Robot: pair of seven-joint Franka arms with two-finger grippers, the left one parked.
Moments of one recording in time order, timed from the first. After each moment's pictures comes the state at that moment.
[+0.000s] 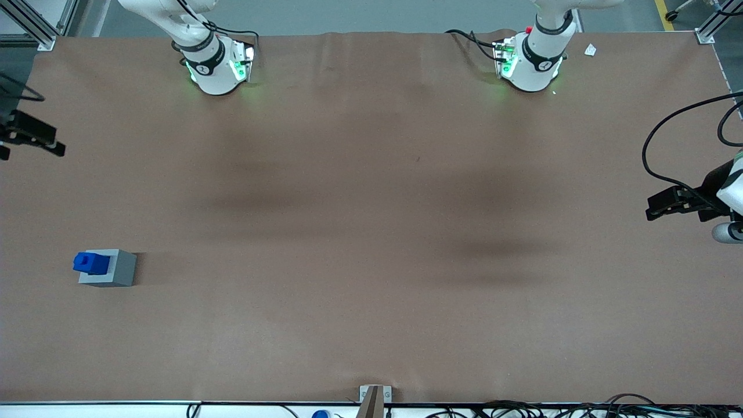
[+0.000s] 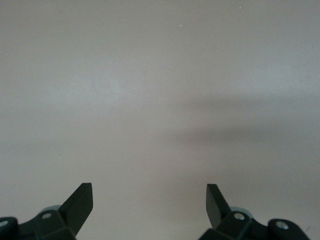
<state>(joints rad) 0.03 0.11 -0.07 -1.29 0.03 1.34 -0.09</state>
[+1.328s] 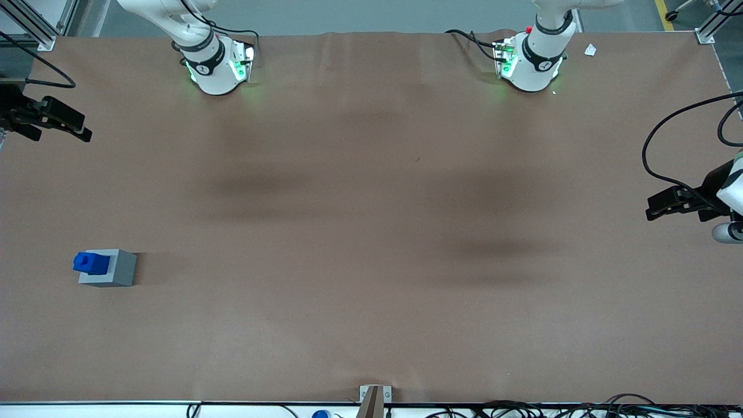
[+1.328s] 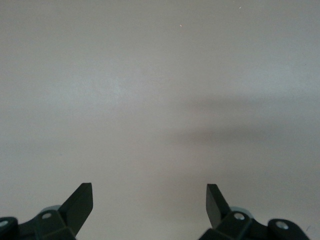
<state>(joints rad) 0.05 -0.06 -0.08 -1.57 0.03 1.47 0.03</state>
